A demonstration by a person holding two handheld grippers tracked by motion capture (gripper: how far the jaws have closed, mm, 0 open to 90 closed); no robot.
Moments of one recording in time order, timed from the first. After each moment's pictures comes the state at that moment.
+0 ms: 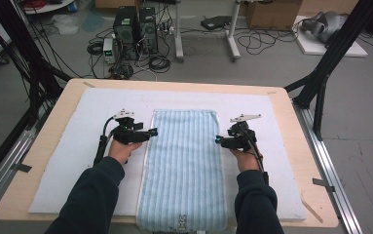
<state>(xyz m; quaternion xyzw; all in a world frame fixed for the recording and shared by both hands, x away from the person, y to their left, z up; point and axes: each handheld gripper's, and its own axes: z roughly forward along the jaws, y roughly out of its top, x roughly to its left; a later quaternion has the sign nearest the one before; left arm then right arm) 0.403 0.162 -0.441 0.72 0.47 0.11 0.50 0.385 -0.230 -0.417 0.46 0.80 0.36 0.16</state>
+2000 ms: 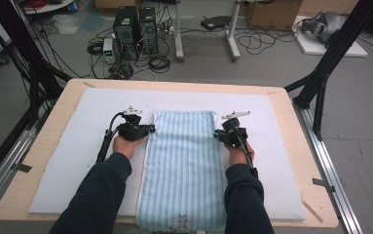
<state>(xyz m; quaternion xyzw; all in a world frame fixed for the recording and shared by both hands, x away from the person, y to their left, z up) 0.410 0.148 -0.433 0.76 0.46 0.12 0.45 0.402 -0.210 -0.426 0.47 0.79 0.35 0.17</state>
